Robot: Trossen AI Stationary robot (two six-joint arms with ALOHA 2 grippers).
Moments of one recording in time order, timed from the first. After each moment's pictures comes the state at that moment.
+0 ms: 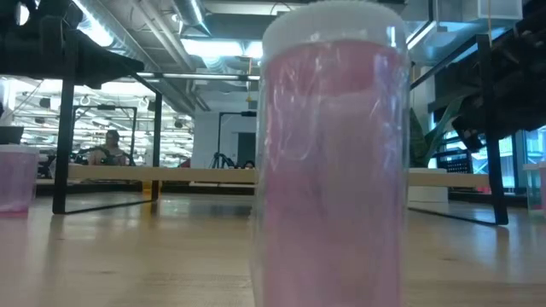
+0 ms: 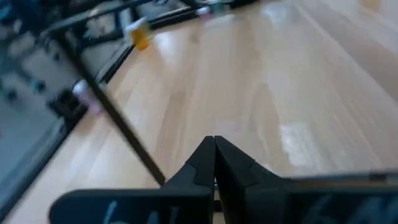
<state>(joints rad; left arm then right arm) -0.25 0.02 0.01 0.12 -0.62 0.17 0.19 0.34 0.01 0.03 -0.04 0.28</state>
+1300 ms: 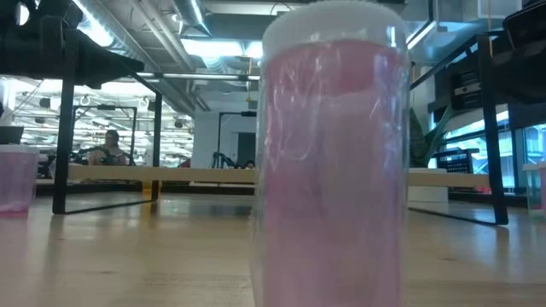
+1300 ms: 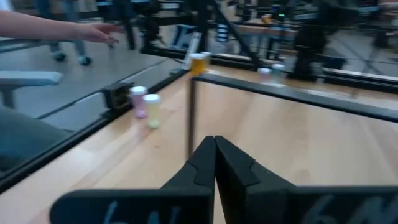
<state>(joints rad) -0.25 0.02 0.01 0.12 -0.62 0.17 0.19 0.34 0.01 0.20 -0.22 -0.07</state>
